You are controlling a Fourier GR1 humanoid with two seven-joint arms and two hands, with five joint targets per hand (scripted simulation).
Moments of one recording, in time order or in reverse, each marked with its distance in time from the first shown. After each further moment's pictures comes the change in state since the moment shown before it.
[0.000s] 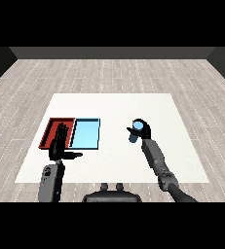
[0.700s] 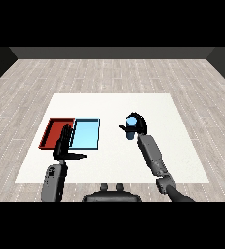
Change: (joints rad) left arm 0.006 -0.013 -0.050 0.015 -0.065 0.010 -0.014; right arm 0.021 0.036 0.144 -0.304 0.062 -0.056 0.156
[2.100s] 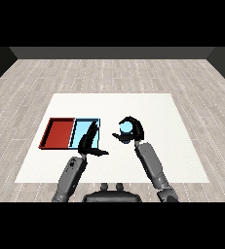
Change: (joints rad) left arm -0.176 -0.055 -0.297 0.161 0.106 0.181 0.152; right arm 0.201 0.019 0.234 -0.457 0.018 -0.045 0.131
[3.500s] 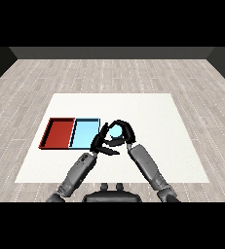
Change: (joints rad) left arm -0.160 0.000 -0.184 0.254 0.082 0.148 -0.106; right arm -0.020 0.002 0.193 -0.056 -0.011 -0.082 0.017
